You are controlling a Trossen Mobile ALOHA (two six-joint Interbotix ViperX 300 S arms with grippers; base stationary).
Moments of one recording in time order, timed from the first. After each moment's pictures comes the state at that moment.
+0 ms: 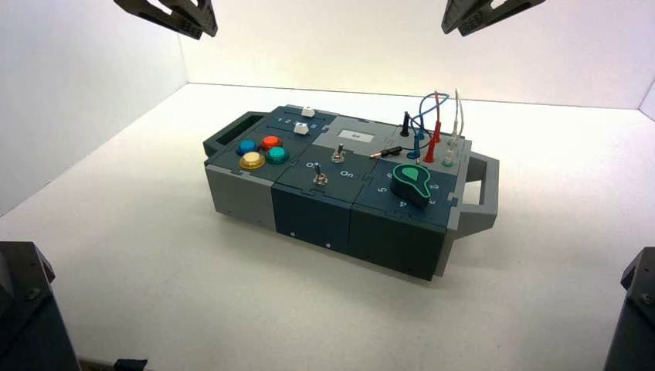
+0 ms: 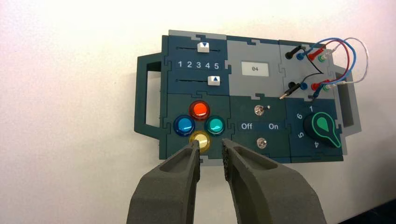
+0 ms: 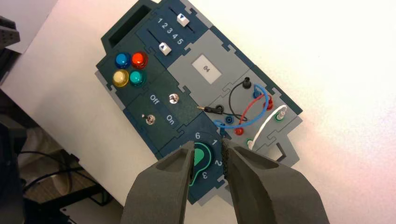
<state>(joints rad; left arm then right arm) -0.50 -0.59 0.92 -0.17 0.62 -0.03 0.50 -0.59 0.85 0.21 0.75 0.02</state>
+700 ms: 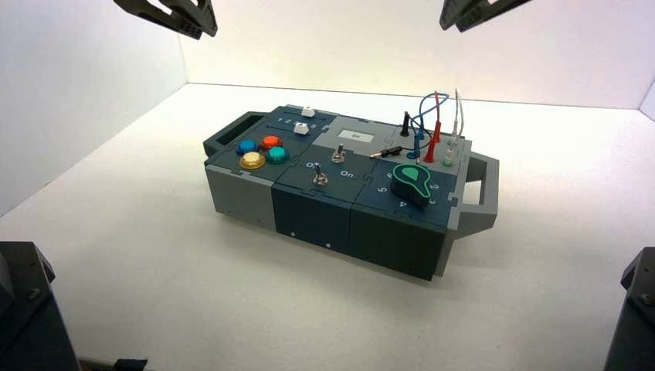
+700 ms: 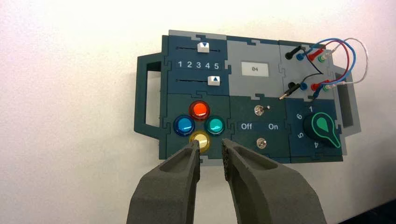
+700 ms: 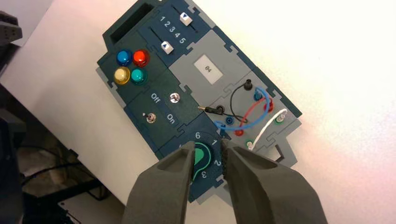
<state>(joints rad) -0.49 -0.60 0.93 -0.17 0.62 -0.03 0.51 -0.56 0.81 0.21 0.79 0.00</state>
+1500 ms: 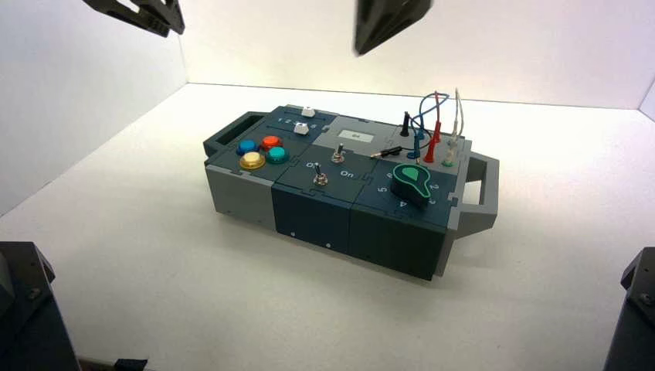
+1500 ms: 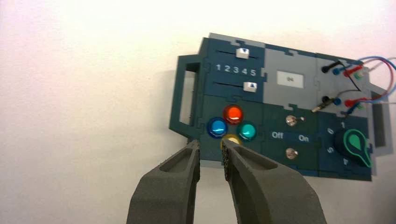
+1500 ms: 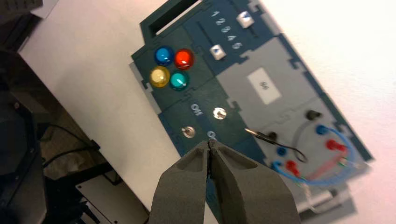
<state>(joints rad) -0.33 -0.60 0.93 -0.16 0.64 0.00 0.70 -0.21 0.62 0.27 0.73 0.00</state>
